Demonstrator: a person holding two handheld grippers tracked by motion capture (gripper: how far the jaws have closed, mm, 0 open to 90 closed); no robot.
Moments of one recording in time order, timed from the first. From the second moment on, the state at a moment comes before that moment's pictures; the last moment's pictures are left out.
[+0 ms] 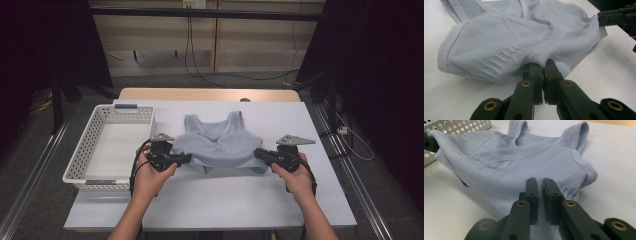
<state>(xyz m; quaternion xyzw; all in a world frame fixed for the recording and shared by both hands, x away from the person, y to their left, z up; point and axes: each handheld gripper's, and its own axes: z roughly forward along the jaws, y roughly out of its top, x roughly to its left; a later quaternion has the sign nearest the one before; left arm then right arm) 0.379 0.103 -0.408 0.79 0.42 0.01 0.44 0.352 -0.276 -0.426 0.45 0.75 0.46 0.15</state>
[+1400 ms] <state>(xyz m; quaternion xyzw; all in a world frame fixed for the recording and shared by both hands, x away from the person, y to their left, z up) 0.393 0.095 -0.412 0.79 0.42 0.02 0.45 0.337 -0.288 -0.458 0.45 0.79 0.39 0.15</state>
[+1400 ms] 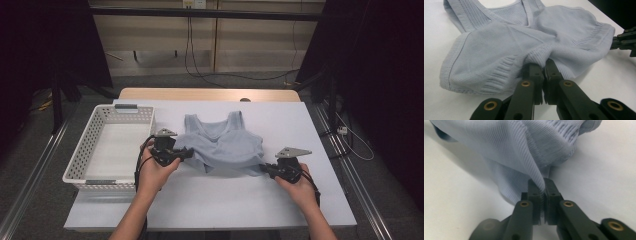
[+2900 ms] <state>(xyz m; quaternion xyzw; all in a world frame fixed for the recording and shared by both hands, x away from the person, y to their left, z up) 0.392 0.104 -0.402 0.78 0.42 0.05 0.47 0.330 -0.278 -0.459 0.43 0.81 0.37 0.12</state>
